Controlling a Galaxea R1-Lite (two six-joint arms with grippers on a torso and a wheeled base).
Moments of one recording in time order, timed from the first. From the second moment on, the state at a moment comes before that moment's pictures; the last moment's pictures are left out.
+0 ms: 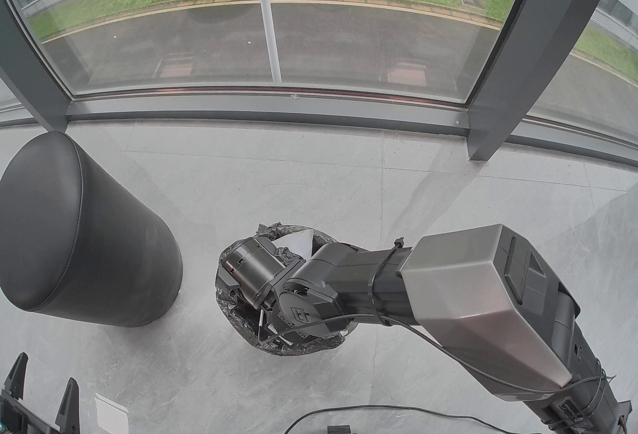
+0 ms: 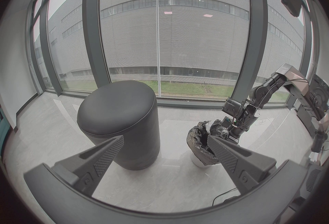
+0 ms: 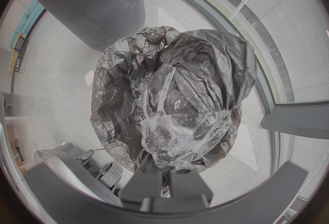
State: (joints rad) left arm 0.00 0.01 -0.02 -0.02 0.00 -0.01; right arm 0.97 2.54 -2.00 0.55 -0.54 -0.05
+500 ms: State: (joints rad) left arm 0.00 0.01 -0.02 -0.02 0.00 -0.01; right arm 0.96 2.56 -2.00 0.50 -0.55 -0.06
